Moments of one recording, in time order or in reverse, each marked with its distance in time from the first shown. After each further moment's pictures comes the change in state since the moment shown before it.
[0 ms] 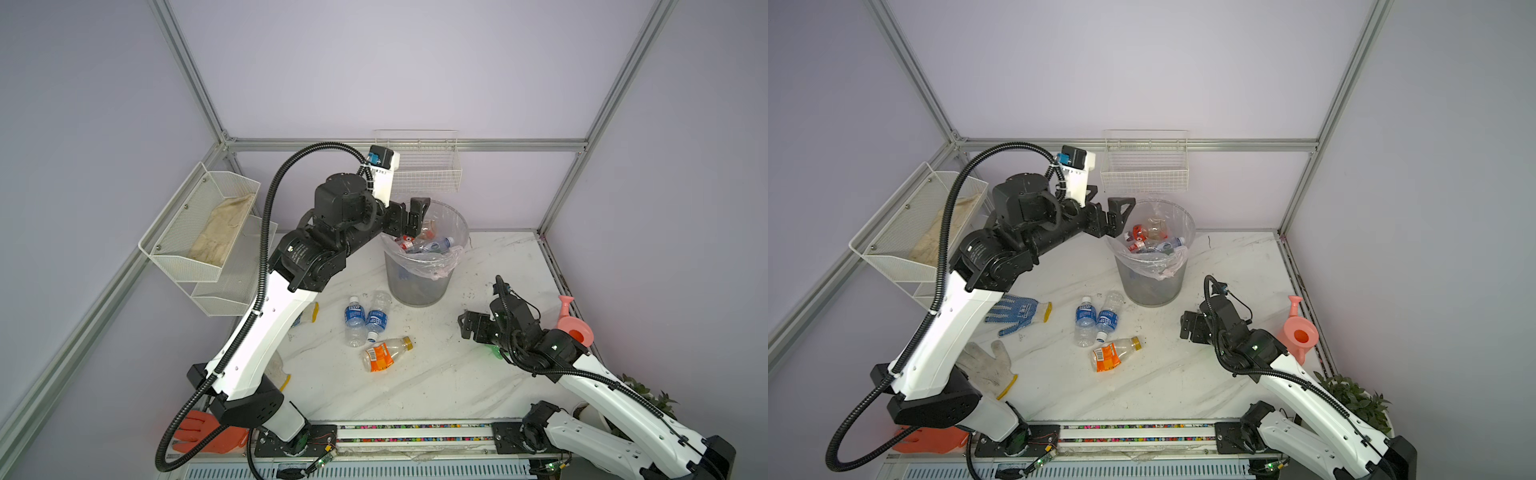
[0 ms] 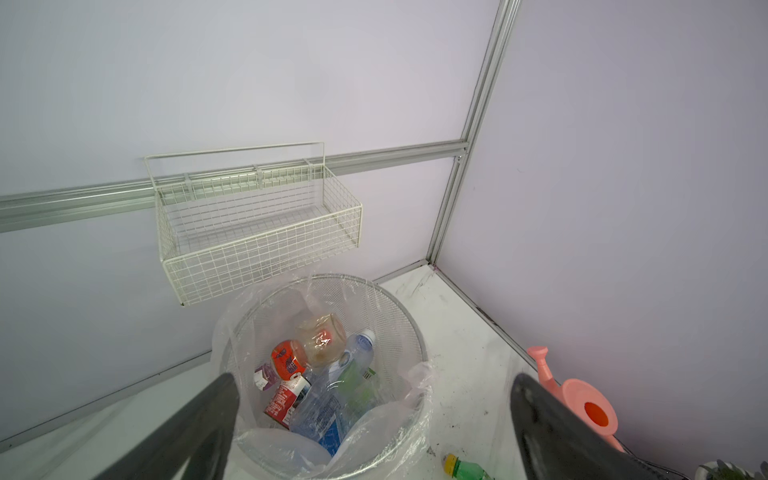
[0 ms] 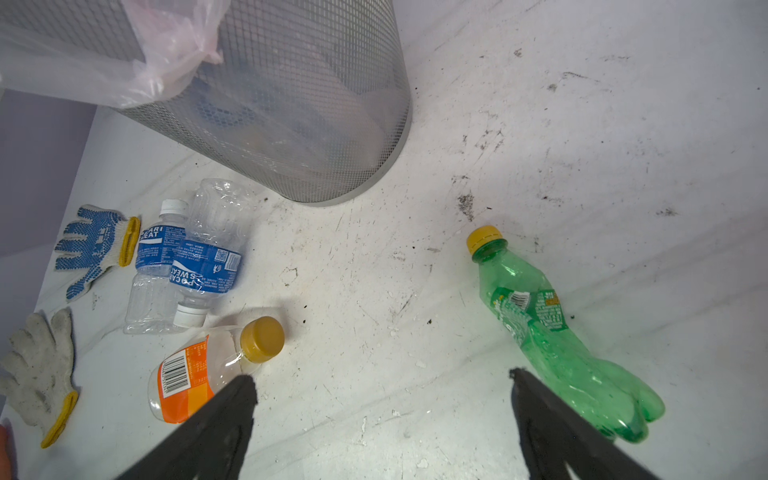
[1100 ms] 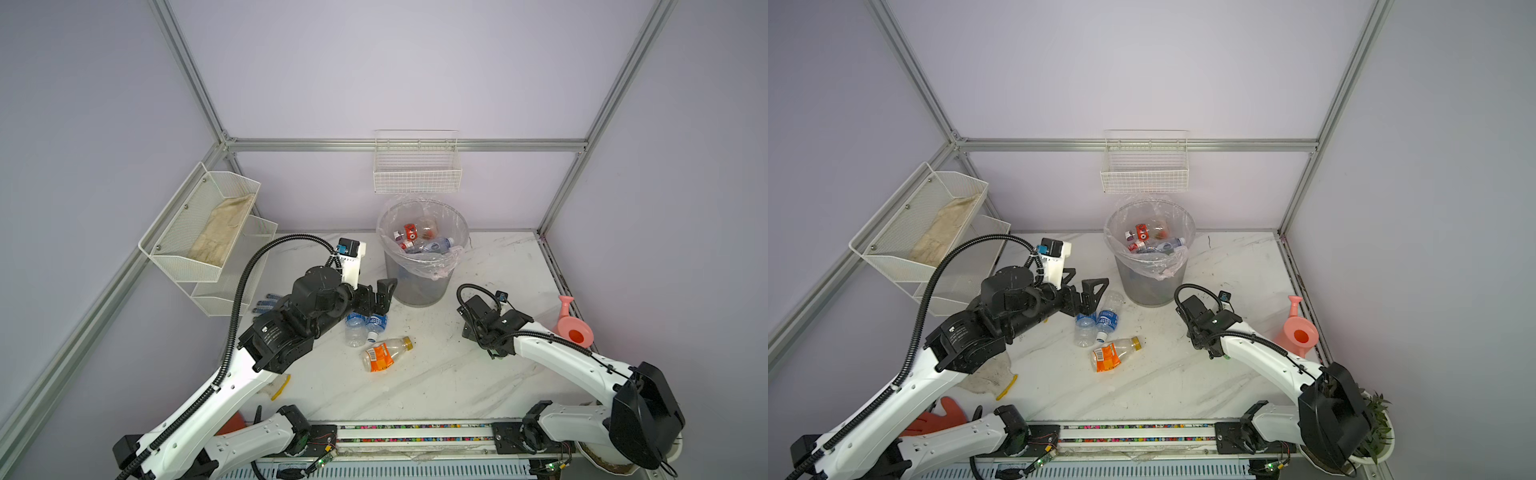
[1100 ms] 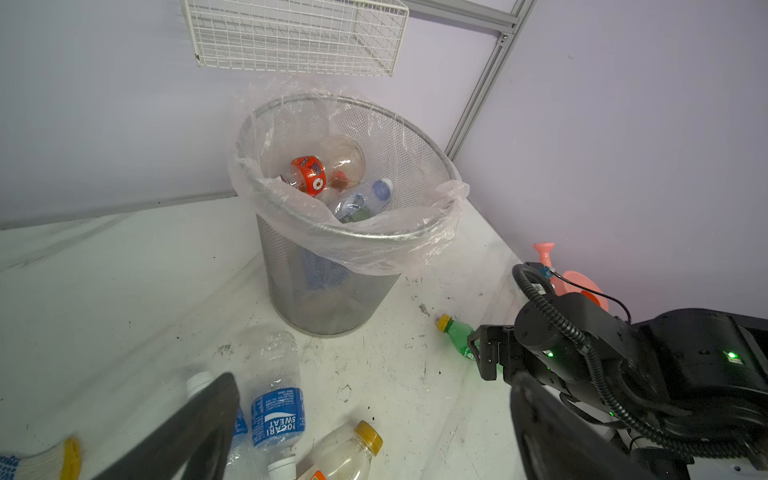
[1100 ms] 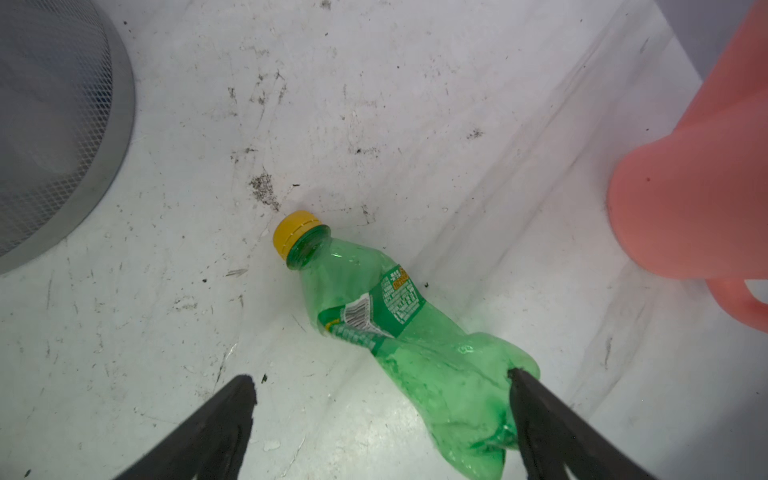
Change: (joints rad) left arm -0.045 -0.574 -0.910 0.133 -0.058 -0.188; right arm 0.000 0.410 0.015 -0.118 0.327 0.291
